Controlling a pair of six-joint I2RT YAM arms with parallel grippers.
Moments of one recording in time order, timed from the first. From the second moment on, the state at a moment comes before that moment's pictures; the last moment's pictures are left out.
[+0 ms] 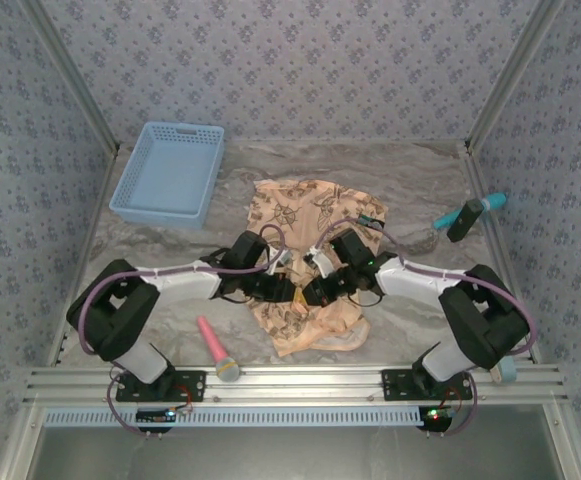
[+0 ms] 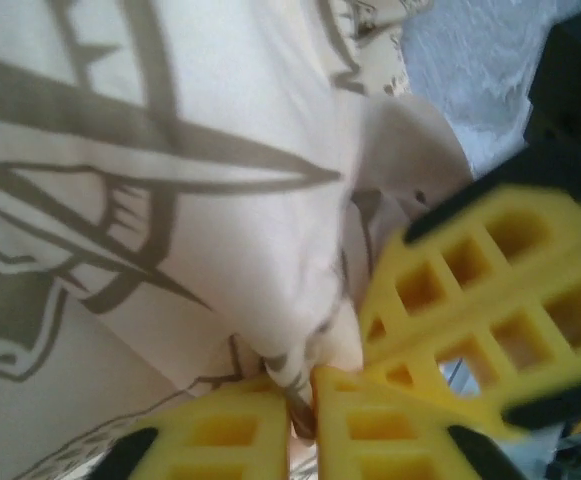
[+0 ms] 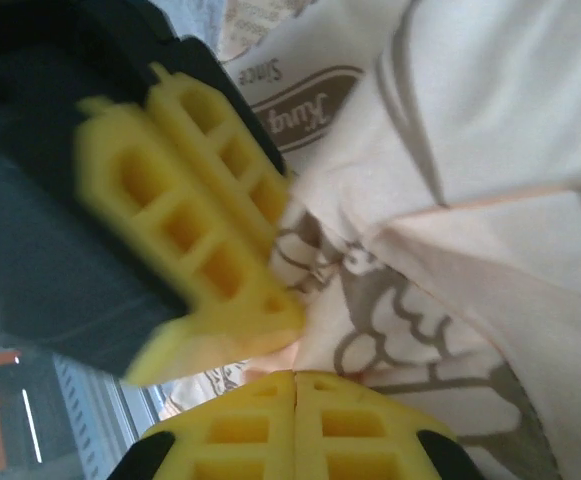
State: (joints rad) left arm -0.74 1.58 0.72 -0.03 0.64 -0.62; right arm 0.64 1.50 0.71 -0.21 -0.70 0.22
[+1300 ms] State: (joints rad) left arm -0.73 1.60 0.68 0.30 0.79 -0.55; right arm 0.82 1.17 0.63 -0.28 -0.45 0.07
